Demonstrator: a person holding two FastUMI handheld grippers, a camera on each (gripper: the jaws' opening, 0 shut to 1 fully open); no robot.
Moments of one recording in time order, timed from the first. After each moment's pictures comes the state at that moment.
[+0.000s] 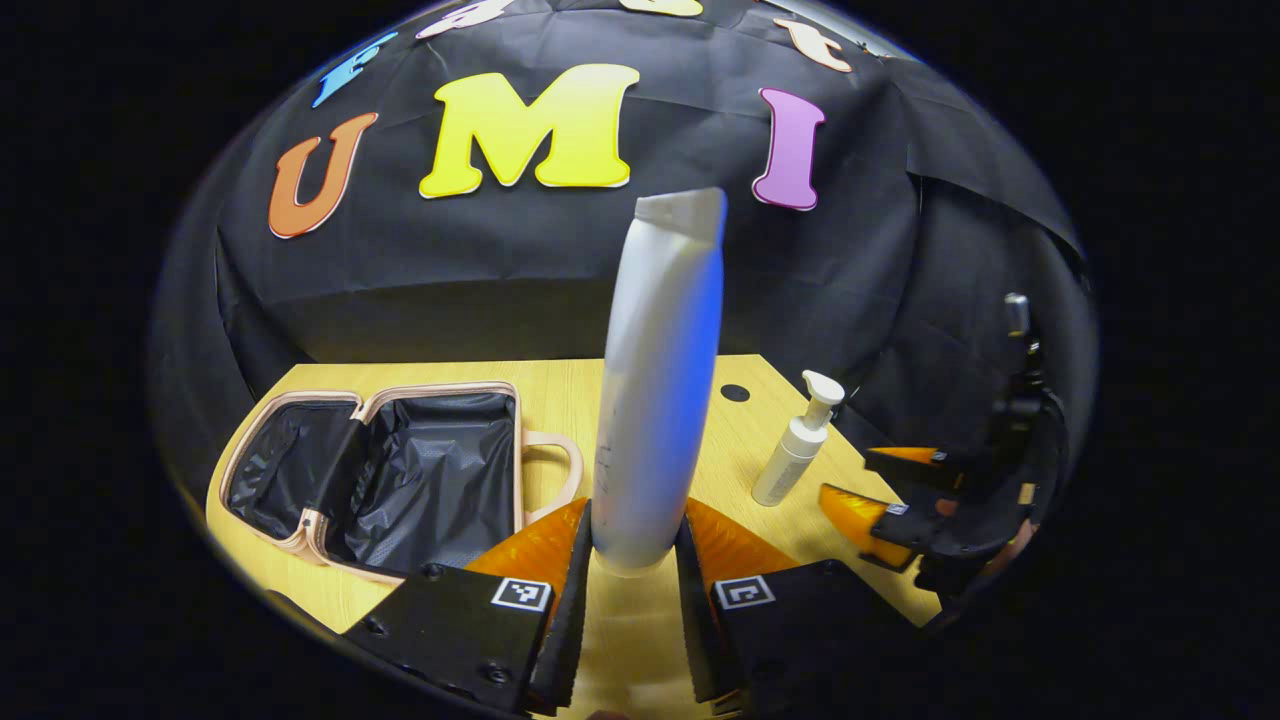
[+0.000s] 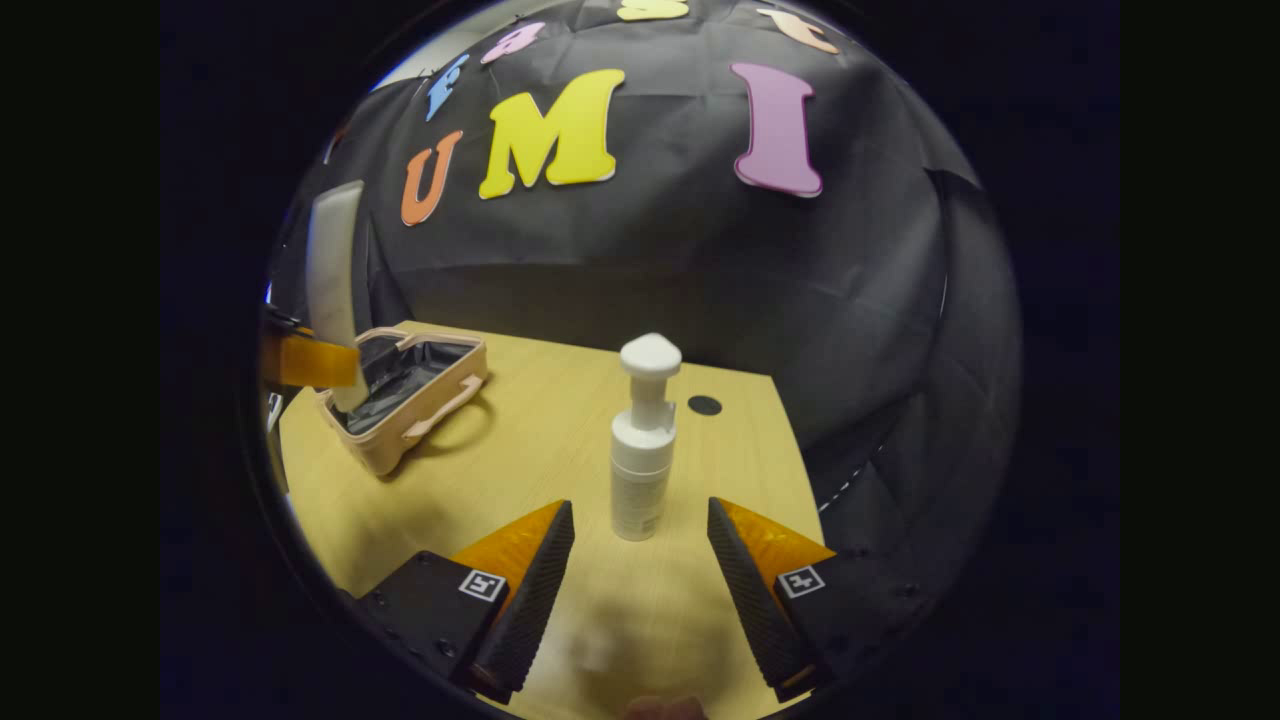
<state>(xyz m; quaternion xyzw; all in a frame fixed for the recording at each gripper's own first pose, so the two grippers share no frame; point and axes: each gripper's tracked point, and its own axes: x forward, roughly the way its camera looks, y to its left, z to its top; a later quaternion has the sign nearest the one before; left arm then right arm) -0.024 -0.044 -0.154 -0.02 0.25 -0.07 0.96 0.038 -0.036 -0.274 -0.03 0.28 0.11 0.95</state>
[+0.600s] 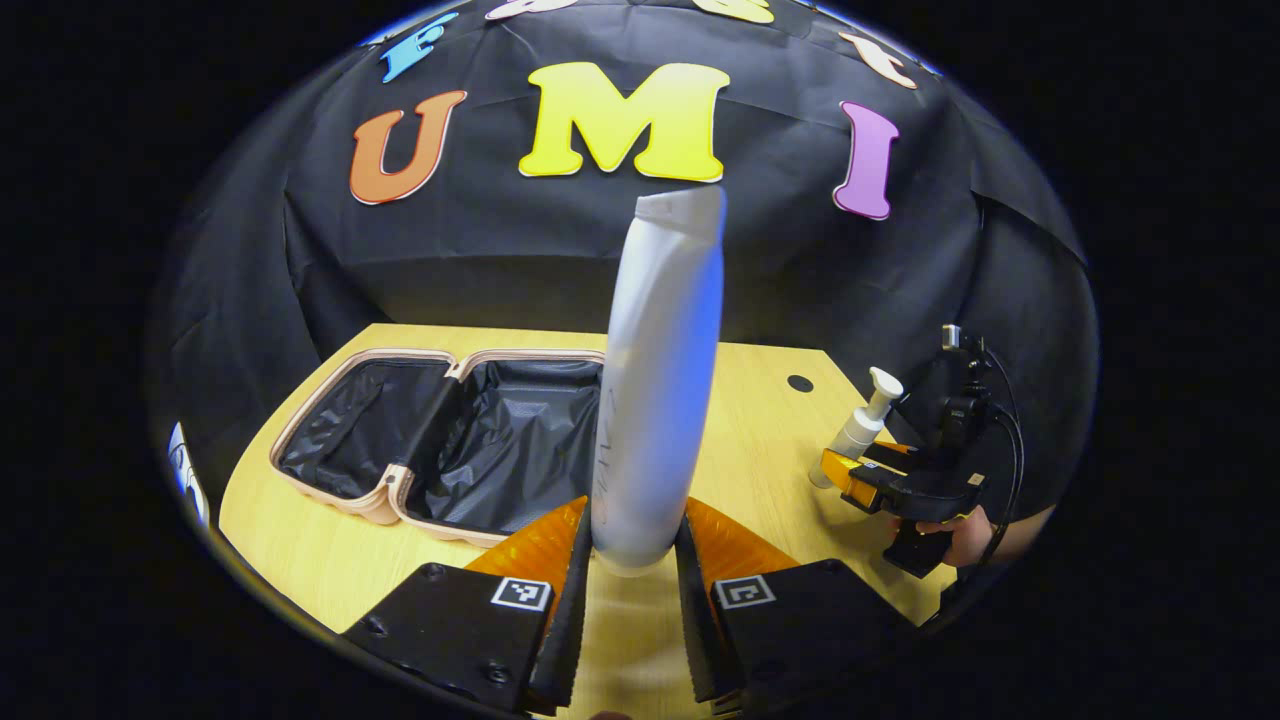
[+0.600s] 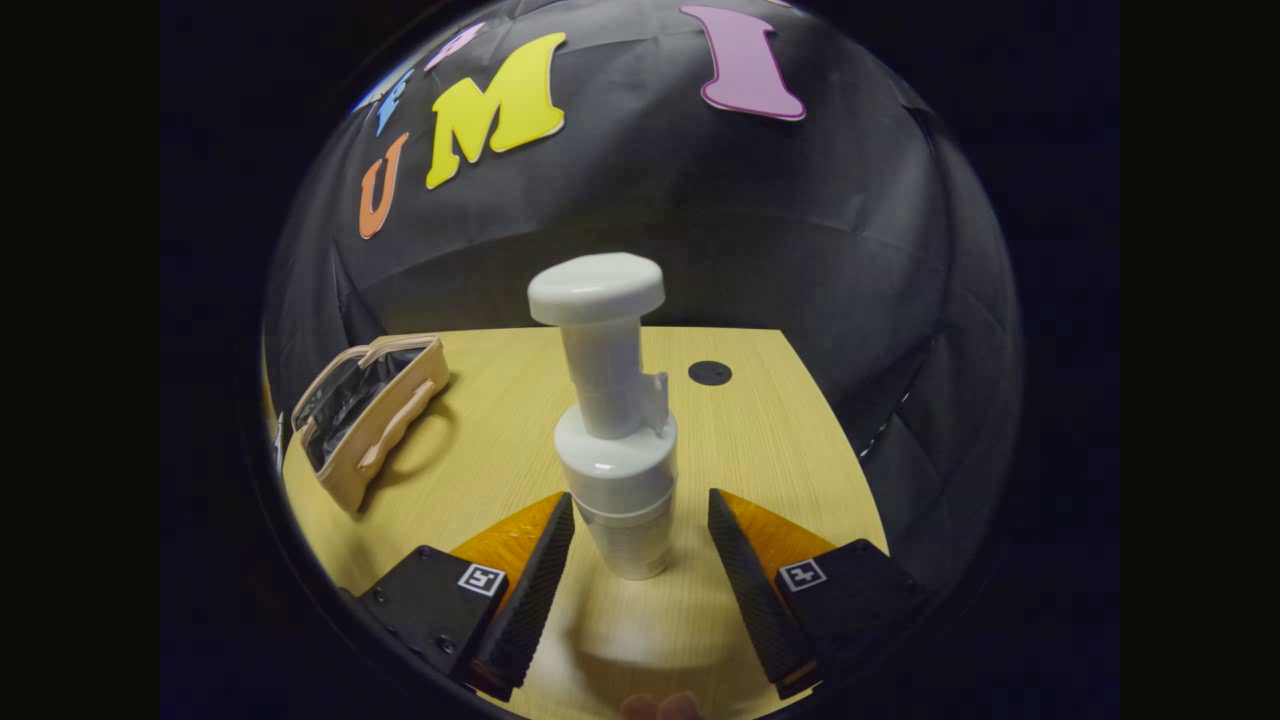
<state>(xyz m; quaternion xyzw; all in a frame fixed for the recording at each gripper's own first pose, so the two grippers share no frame) -0.065 0.027 -0.150 -0.05 0.29 0.03 0.96 0.104 -0.019 -0.316 0.03 0.29 0.09 0.95</state>
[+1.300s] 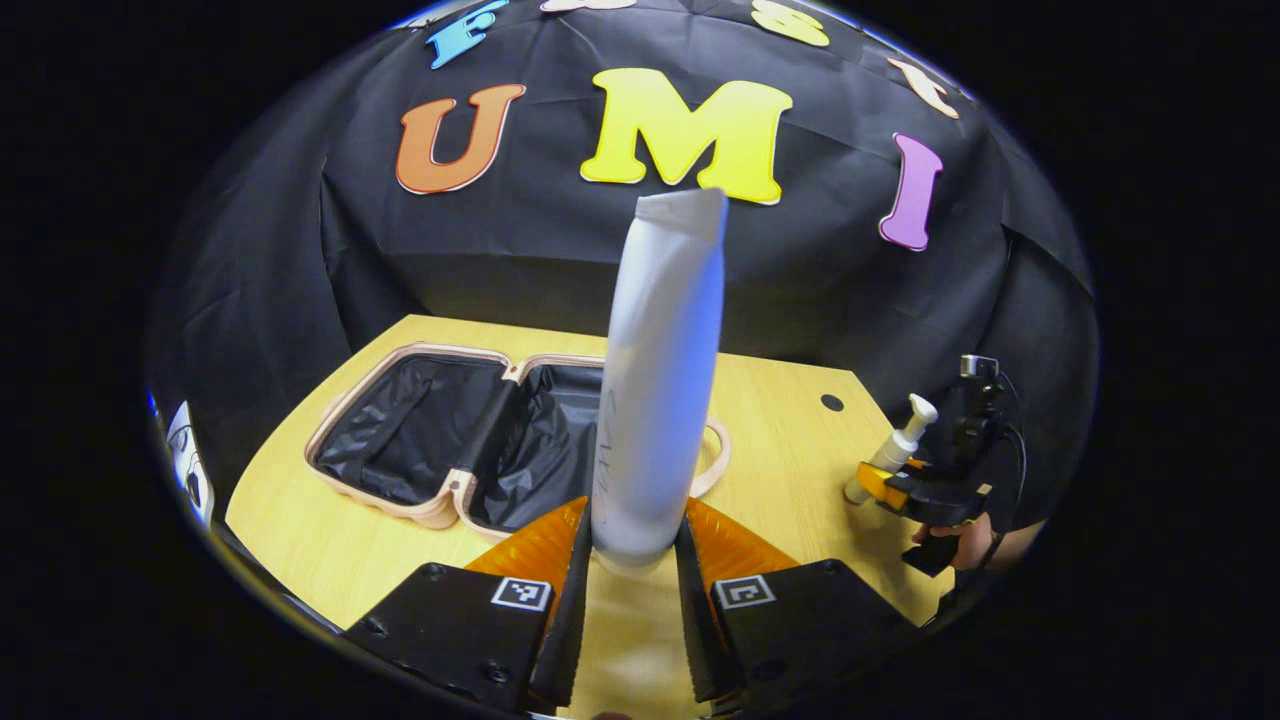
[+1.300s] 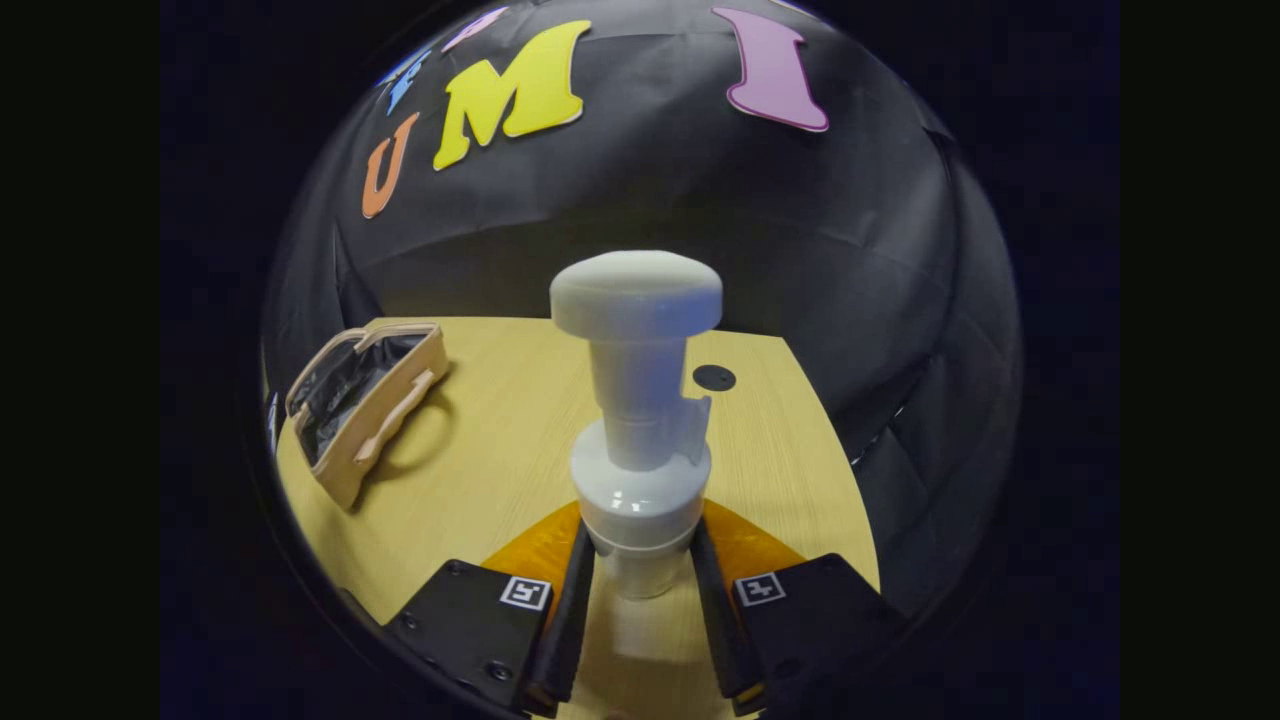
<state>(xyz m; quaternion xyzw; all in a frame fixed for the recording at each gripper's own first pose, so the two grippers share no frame) -0.065 0.107 -0.133 -0.07 0.28 0.05 0.96 0.092 -0.011 -0.294 0.00 0.31 0.09 0.95</state>
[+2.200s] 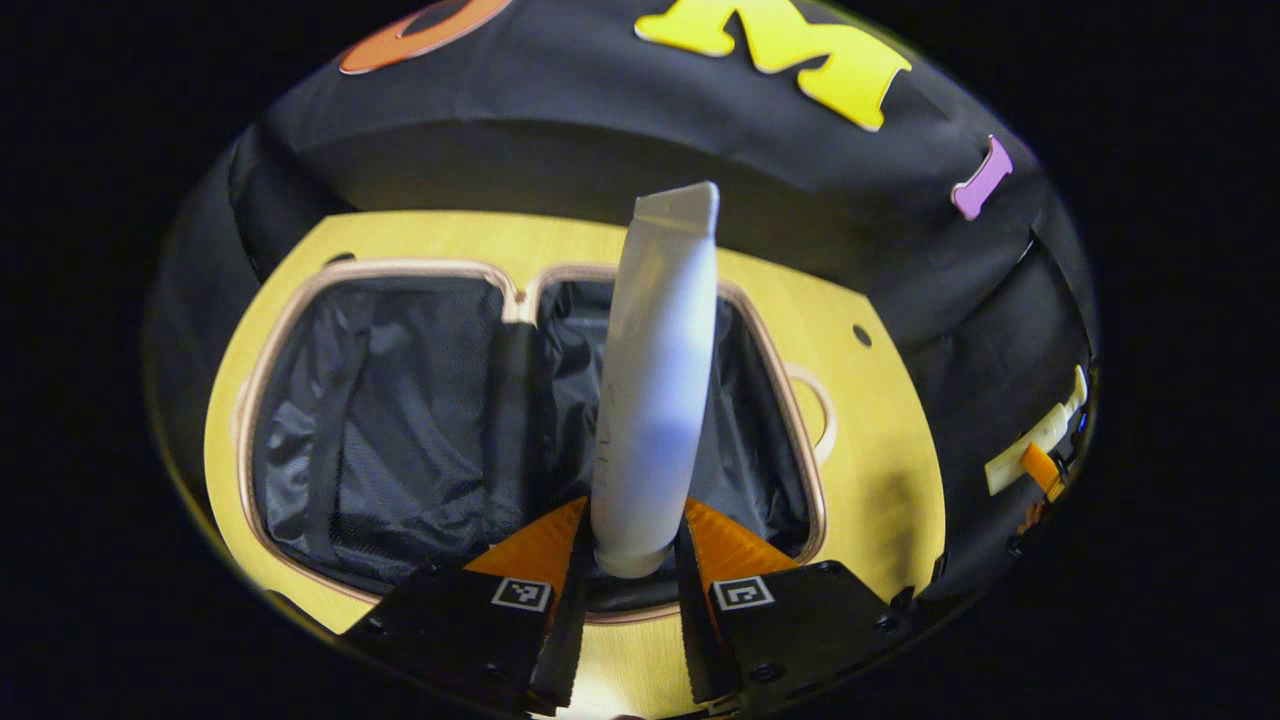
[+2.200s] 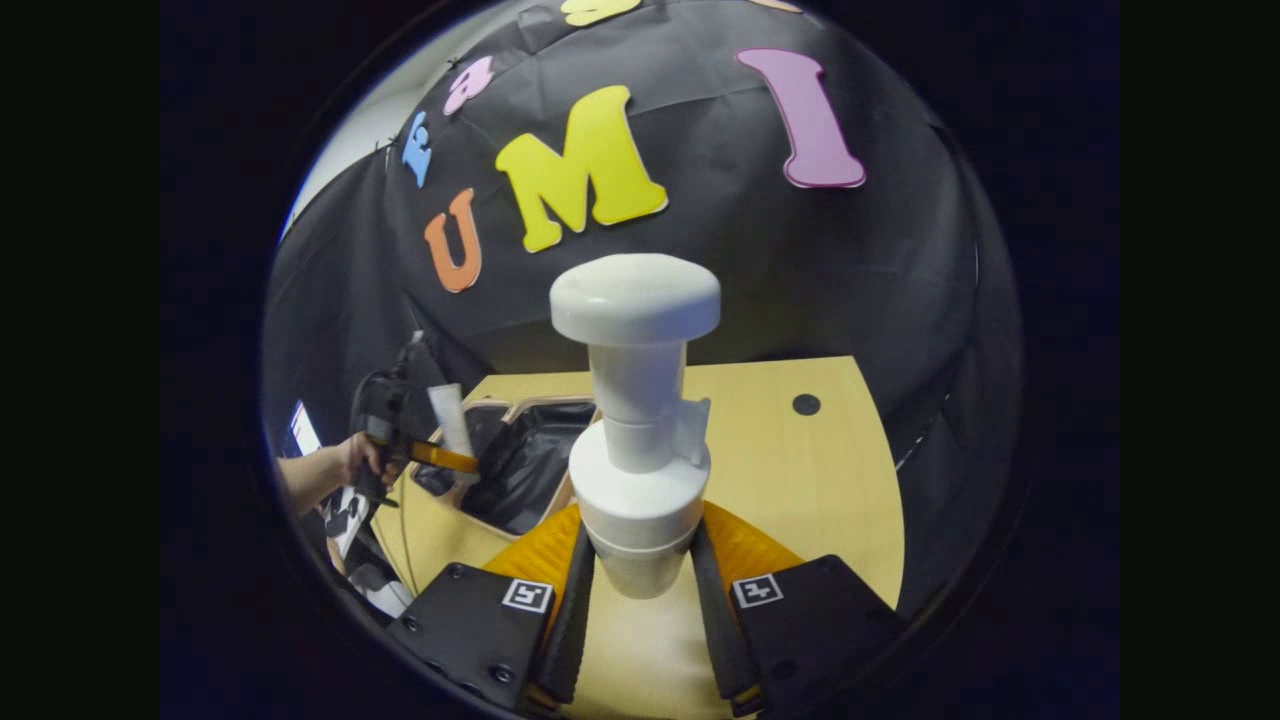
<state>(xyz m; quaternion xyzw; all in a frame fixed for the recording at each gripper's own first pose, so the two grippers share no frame) 0.014 0.193 -0.256 -0.12 0.52 -0.09 0.84 -0.009 0.073 -0.126 0.09 0.32 0.22 0.92</state>
